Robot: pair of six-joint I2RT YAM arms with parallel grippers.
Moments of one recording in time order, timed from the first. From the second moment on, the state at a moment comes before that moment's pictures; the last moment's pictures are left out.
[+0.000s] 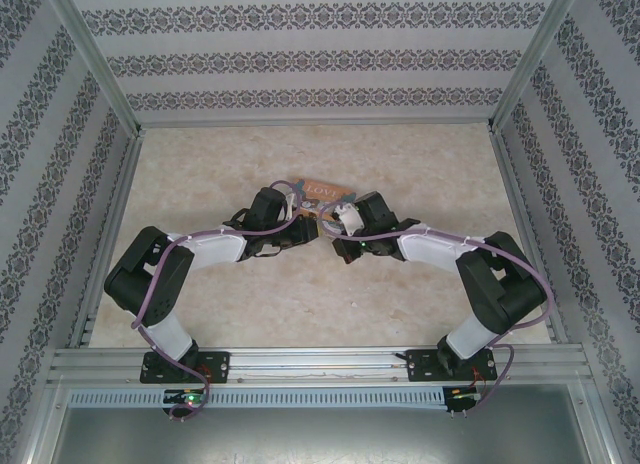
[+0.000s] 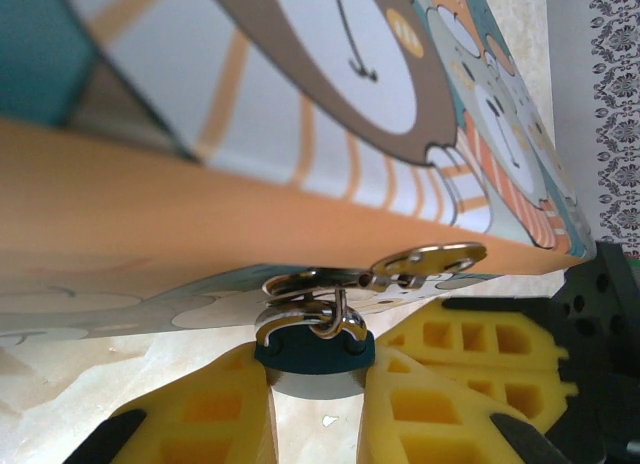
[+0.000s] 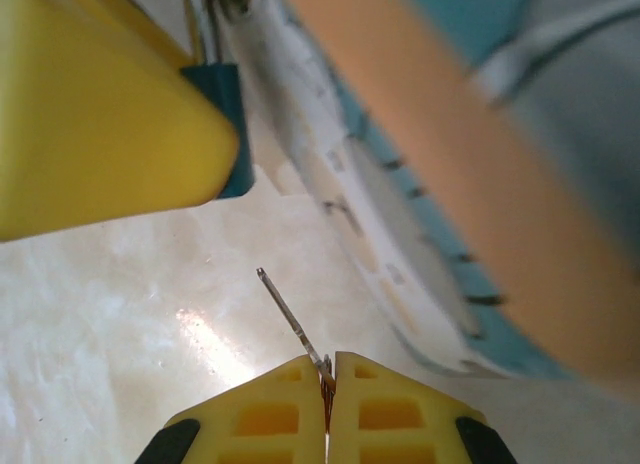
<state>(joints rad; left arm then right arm) -0.52 1.69 0.84 0.15 0.45 -0.79 0.57 1.60 0.81 -0.15 -0.36 0.06</state>
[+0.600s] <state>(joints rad) -0.52 1.69 0.85 0.15 0.45 -0.79 0.61 1.65 0.85 -0.14 -0.36 0.09</state>
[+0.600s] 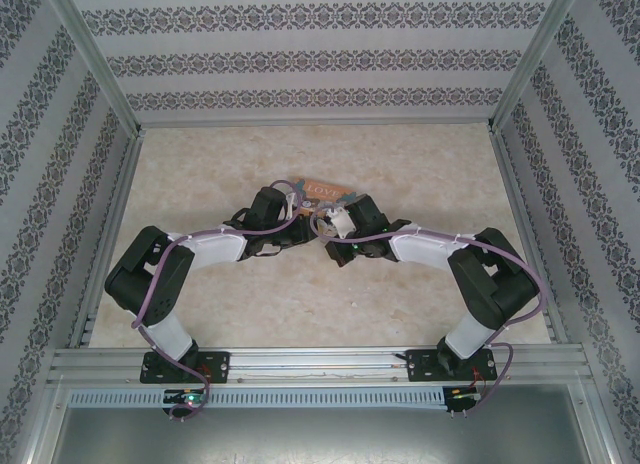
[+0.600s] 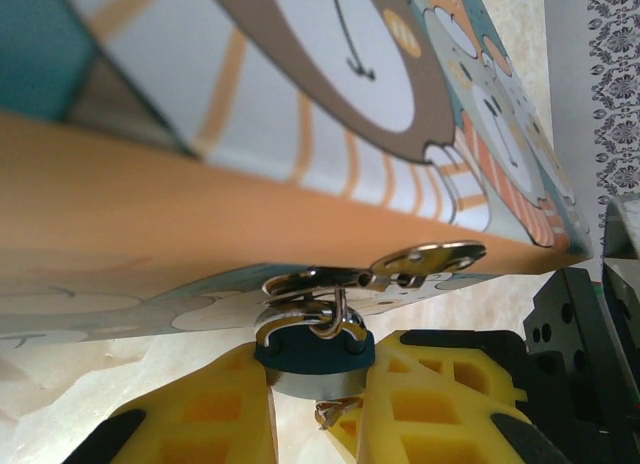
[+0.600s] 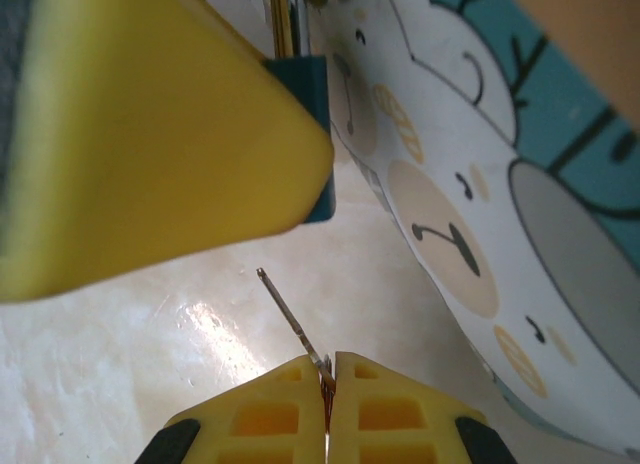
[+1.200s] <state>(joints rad) -0.53 1.69 0.85 0.15 0.45 -0.79 0.60 1.66 0.87 -0.14 -0.34 0.13</state>
